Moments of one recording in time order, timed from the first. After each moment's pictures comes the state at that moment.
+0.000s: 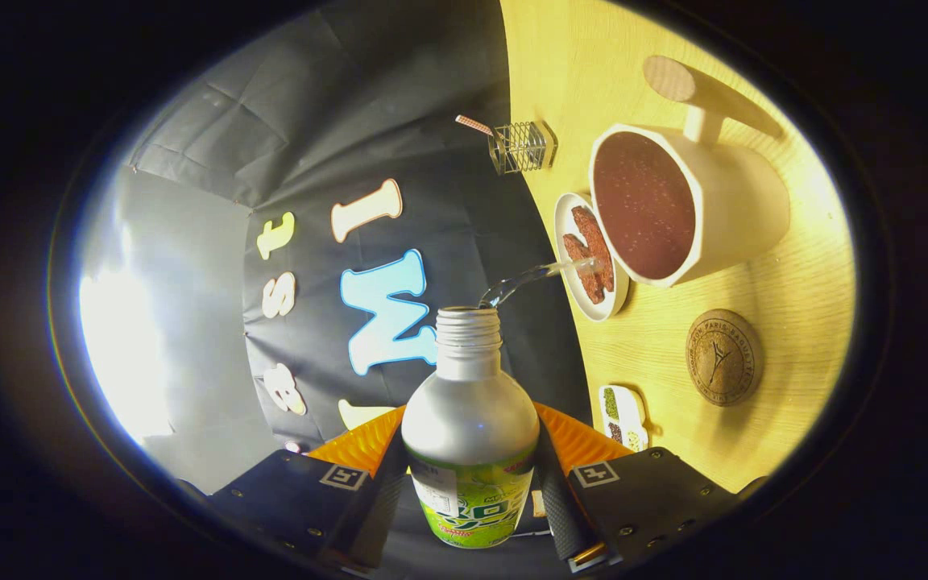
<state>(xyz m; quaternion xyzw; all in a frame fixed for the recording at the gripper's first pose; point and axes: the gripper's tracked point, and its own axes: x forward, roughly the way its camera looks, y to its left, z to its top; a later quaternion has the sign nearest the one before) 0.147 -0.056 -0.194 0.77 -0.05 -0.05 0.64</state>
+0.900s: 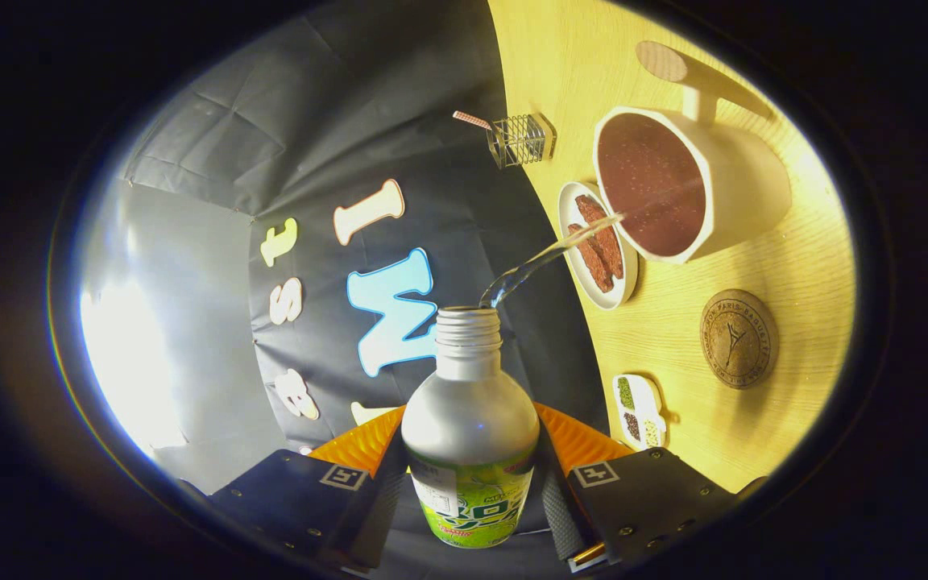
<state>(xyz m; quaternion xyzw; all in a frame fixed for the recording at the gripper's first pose) 0.147 -0.054 -0.182 0.79 -0.06 -0.03 0.62</state>
